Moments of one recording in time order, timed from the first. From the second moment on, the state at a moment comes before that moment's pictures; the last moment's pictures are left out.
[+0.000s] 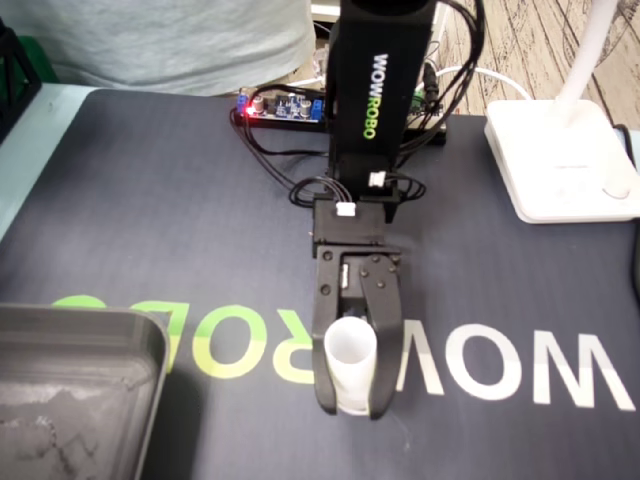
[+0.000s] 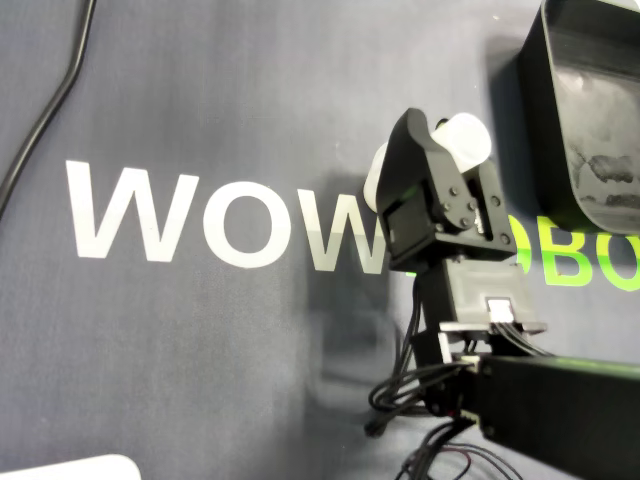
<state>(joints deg) -1.8 74.2 154.6 -71.7 -82.0</state>
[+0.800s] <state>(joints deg) -0.7 94.4 149.3 -52.9 -74.1</state>
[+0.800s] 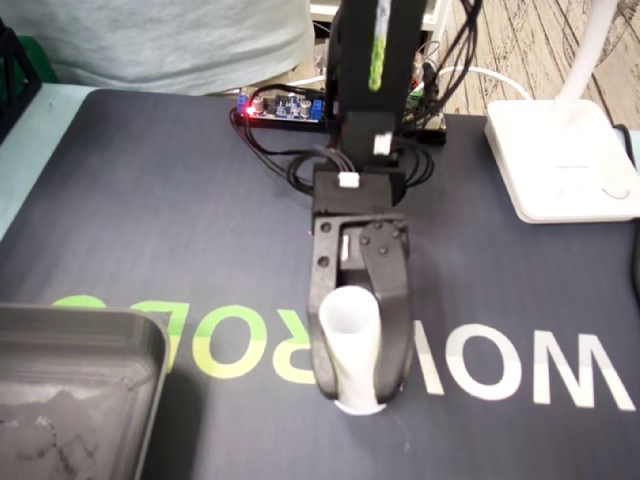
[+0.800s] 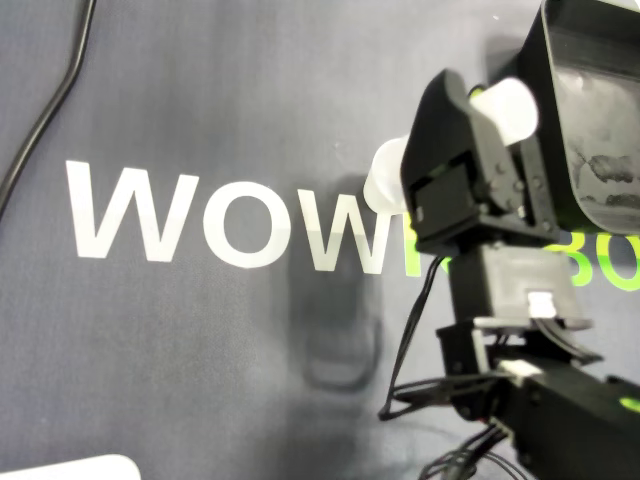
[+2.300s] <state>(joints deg) 34.1 57.7 72.2 4.0 57.5</state>
